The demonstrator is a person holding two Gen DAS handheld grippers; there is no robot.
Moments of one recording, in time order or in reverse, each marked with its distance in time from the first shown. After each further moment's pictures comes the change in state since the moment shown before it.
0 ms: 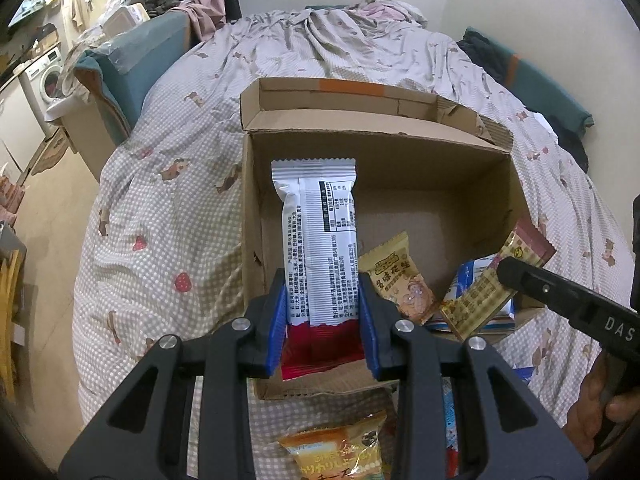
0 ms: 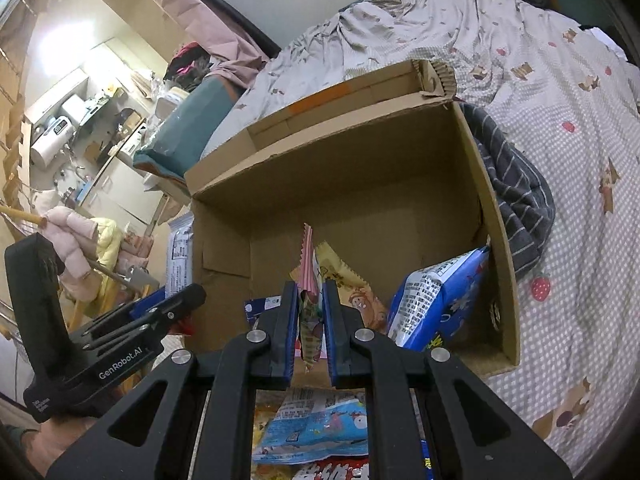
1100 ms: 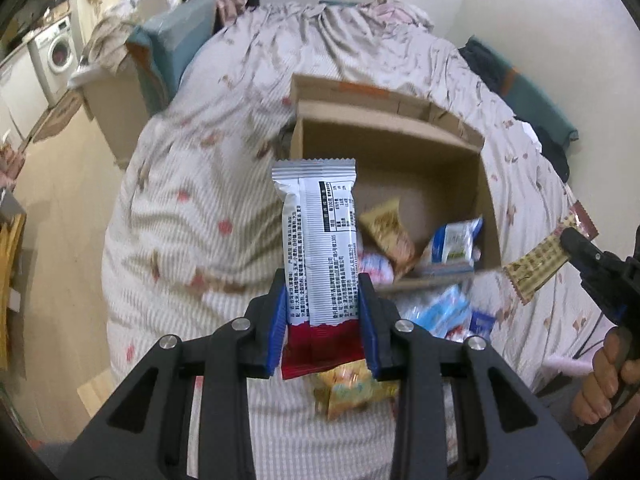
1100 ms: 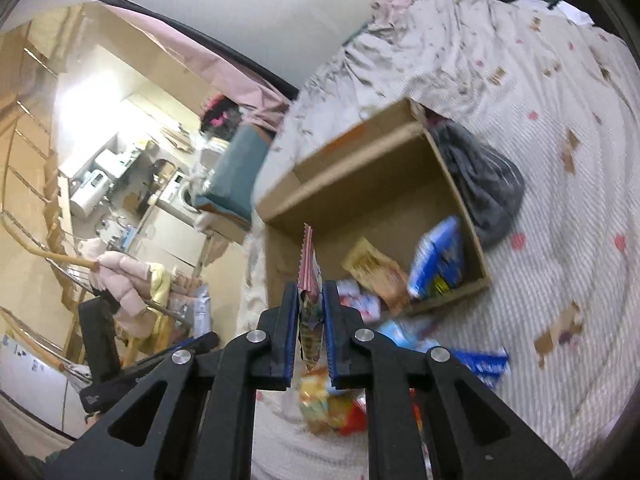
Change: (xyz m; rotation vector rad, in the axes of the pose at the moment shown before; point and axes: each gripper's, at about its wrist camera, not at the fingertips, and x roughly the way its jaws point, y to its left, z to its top) left arm -0.091 0.036 -0.025 -0.070 0.042 -0.051; right arm -0.115 0.008 -0.031 0.121 -0.139 0.164
